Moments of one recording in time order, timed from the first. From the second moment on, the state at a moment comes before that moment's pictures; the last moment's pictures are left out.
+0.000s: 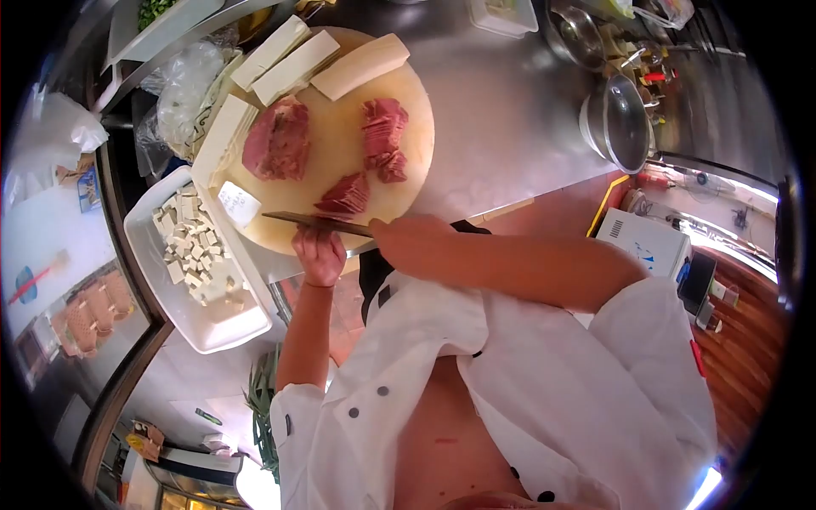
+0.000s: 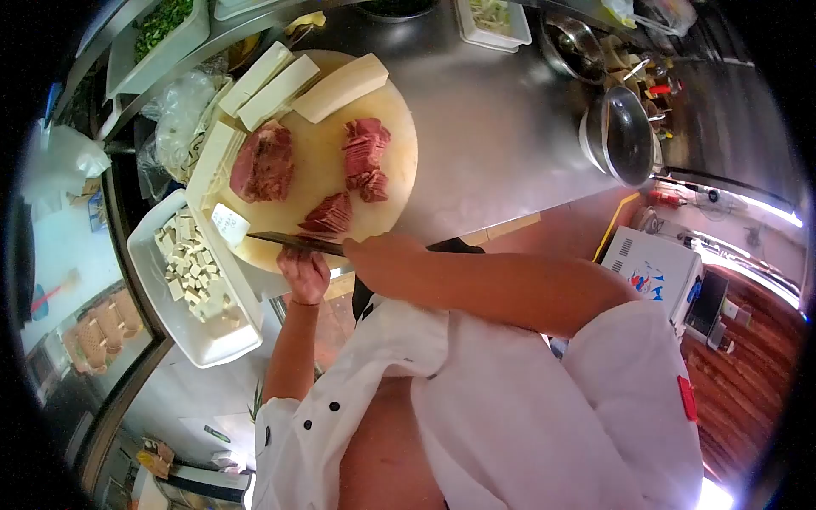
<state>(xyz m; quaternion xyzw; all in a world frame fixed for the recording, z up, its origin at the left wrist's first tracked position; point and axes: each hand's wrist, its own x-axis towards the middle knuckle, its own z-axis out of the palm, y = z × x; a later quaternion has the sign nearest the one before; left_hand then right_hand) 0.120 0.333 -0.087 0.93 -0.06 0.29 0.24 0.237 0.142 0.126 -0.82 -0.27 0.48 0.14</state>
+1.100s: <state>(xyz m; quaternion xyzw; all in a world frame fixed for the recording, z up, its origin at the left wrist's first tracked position) 0.121 0.337 -0.086 0.92 -0.06 0.30 0.25 0.231 0.148 0.111 -0.83 -0.31 0.43 0.15</state>
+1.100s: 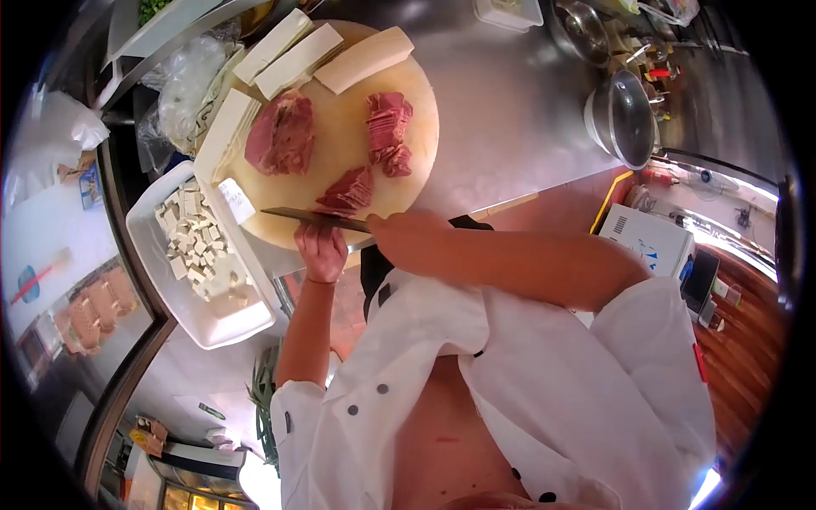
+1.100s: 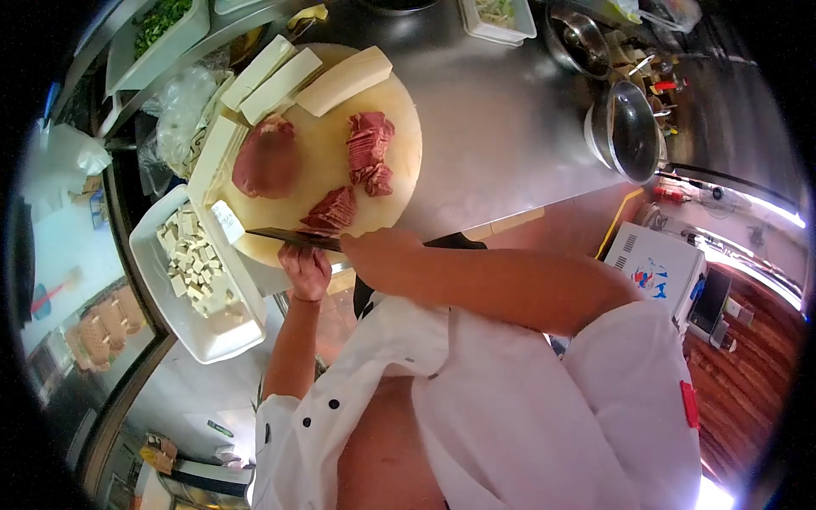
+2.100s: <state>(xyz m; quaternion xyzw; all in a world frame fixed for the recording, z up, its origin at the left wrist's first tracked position) 0.116 0.341 -0.090 0.92 -0.06 0.31 0.24 0.229 0.141 0.130 -0.82 -0.29 0.47 0.14</state>
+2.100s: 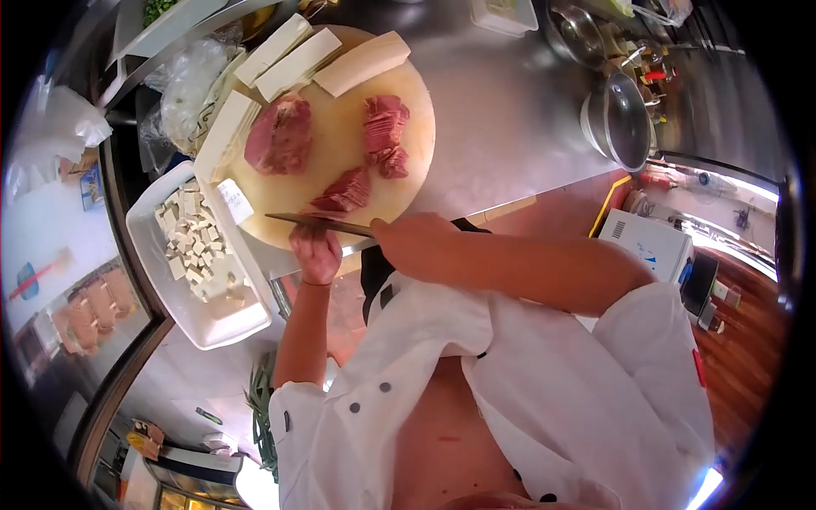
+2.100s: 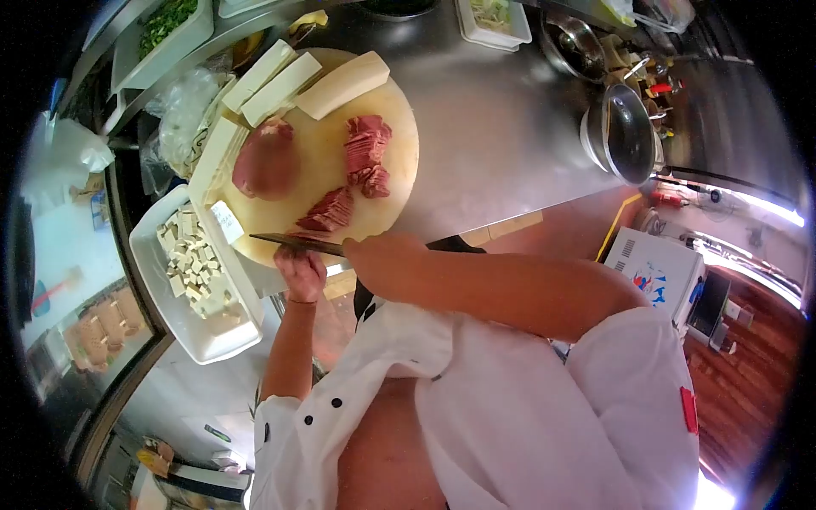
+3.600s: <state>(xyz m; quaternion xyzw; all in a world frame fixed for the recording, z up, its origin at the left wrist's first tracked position) 0.110 0.345 -0.096 0.91 -0.05 0.33 0.25 0.211 0.127 0.145 -0.85 -0.30 0.44 0.08</state>
